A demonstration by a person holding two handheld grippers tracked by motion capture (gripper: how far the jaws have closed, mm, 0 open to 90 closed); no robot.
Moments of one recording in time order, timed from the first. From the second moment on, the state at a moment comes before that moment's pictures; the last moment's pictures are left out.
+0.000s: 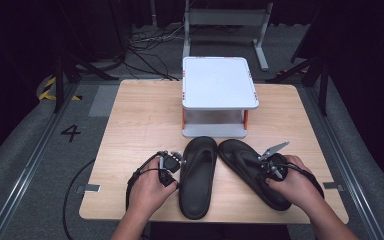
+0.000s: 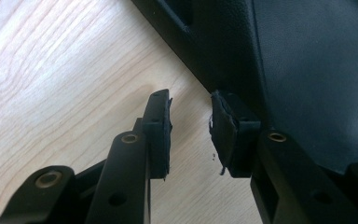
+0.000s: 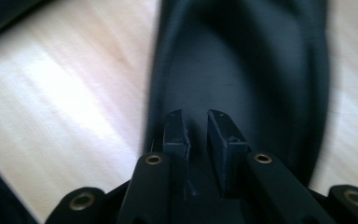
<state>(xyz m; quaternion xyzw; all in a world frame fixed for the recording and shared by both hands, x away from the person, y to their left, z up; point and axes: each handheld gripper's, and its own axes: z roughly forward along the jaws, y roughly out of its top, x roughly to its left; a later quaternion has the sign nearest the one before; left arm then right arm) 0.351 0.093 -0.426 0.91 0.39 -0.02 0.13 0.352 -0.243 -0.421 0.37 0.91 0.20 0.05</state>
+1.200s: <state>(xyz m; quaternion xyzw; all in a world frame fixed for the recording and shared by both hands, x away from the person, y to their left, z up) 0.350 0.074 -0.427 0.91 0.37 -0.05 0.18 0.384 -0.197 -0.438 0.34 0.87 0.33 0.14</state>
